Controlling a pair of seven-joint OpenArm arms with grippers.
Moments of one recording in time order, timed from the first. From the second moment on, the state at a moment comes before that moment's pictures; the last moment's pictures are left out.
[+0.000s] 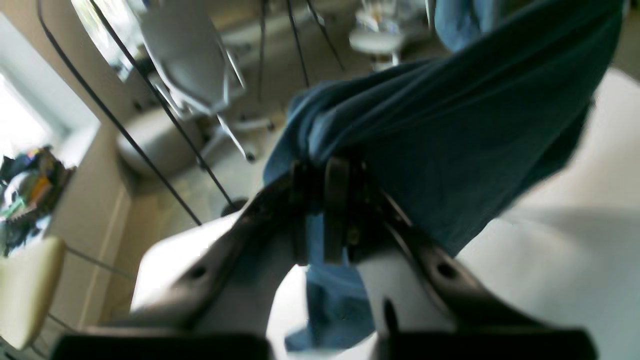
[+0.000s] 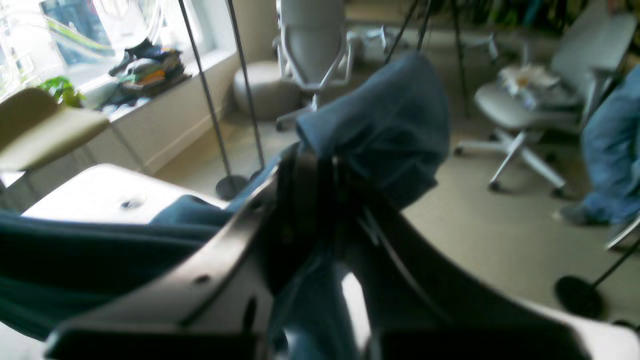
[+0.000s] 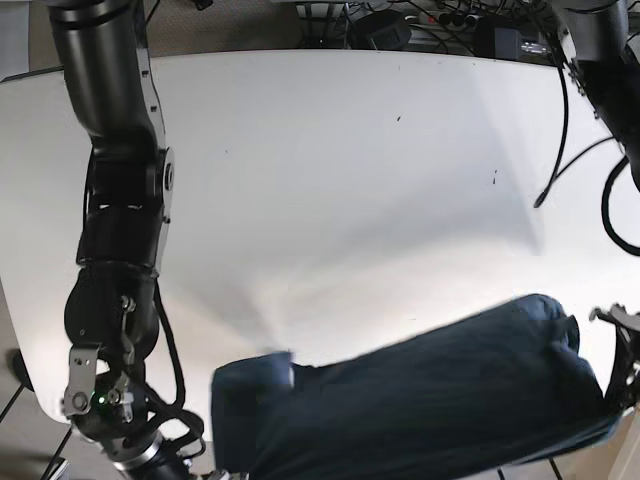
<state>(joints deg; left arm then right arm) -28.4 -35.5 -23.6 104.5 -44.5 -25.6 51.8 53.8 7.3 -0.4 82.8 19.7 11.9 -41.2</state>
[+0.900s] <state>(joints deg) 14.2 -17.8 -29.5 102.9 -28.6 -33.5 39.4 -21.3 4.5 11.6 109.8 18.4 15.3 -37.3</state>
